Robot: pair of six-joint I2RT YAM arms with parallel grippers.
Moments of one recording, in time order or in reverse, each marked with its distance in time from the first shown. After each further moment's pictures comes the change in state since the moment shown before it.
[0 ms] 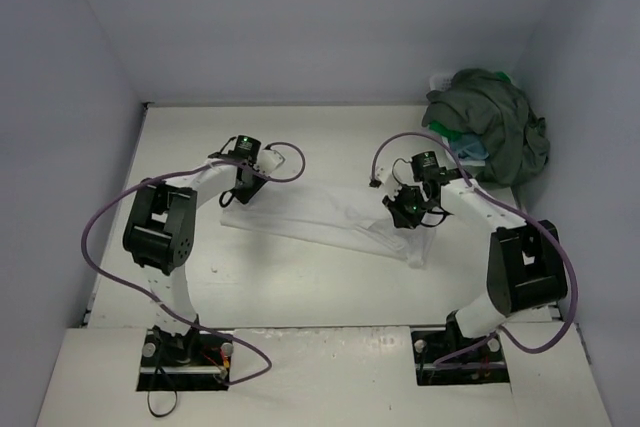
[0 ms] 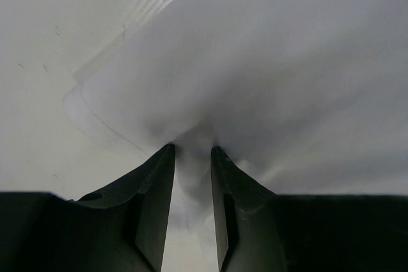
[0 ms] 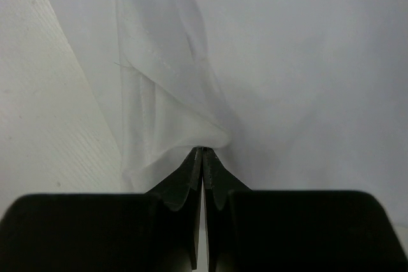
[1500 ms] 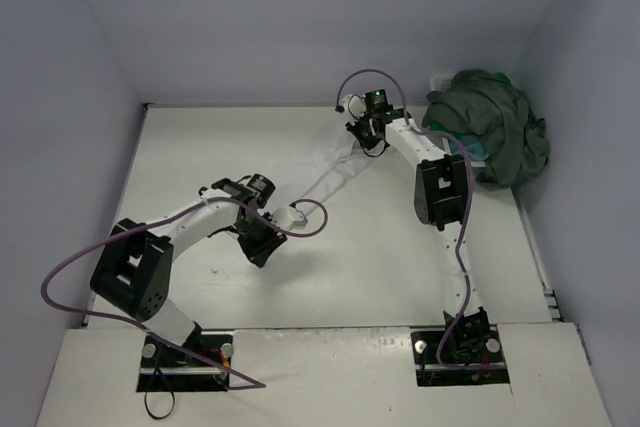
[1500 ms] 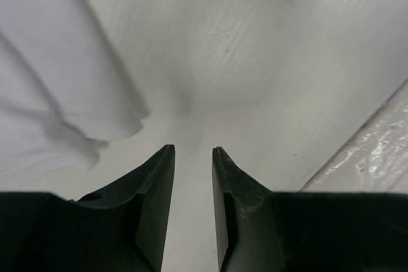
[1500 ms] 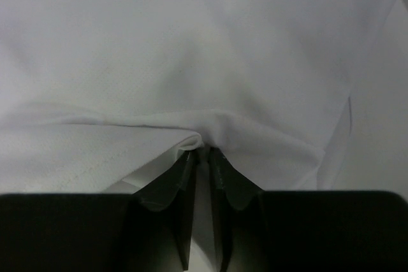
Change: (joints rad) left arm -0.189 -0.300 -0.230 -0.412 0.397 0.066; right arm 0.055 0.958 1.160 0.099 0.241 0.149
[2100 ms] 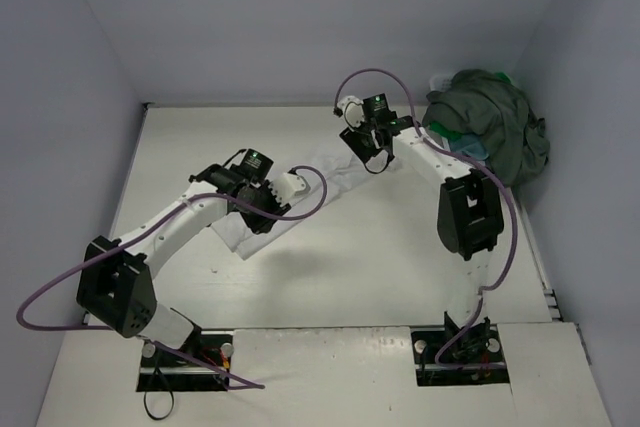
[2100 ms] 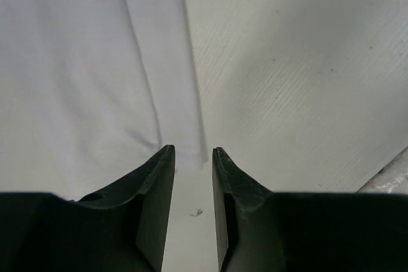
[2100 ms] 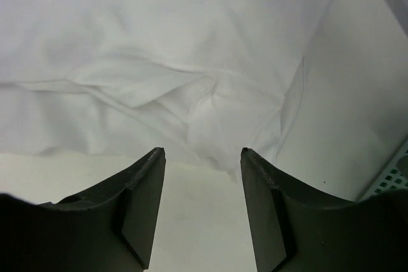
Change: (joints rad) left arm -0.034 -0.098 0.156 0.029 -0.080 -0.069; right arm 0.086 -0.420 -0.435 0.066 0.148 0.109
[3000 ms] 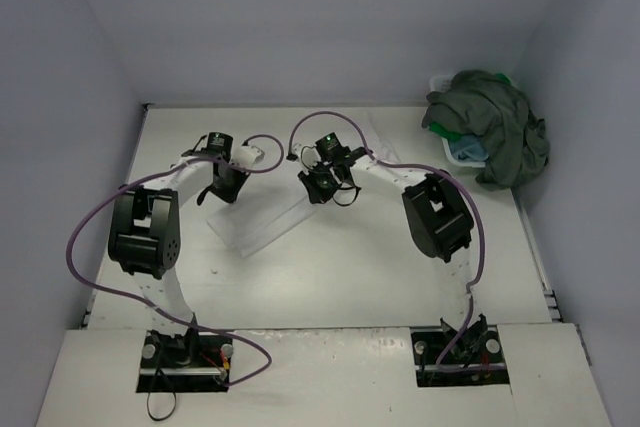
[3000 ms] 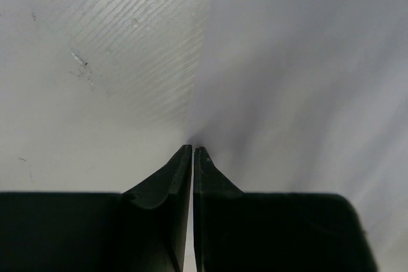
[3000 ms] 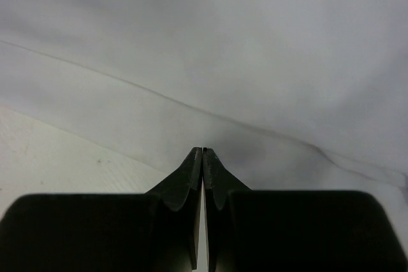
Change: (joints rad) left arm 0.363 0.369 0.069 0.316 -0.095 -0.034; right arm 0.223 0.071 -0.117 0.052 -0.335 0.186
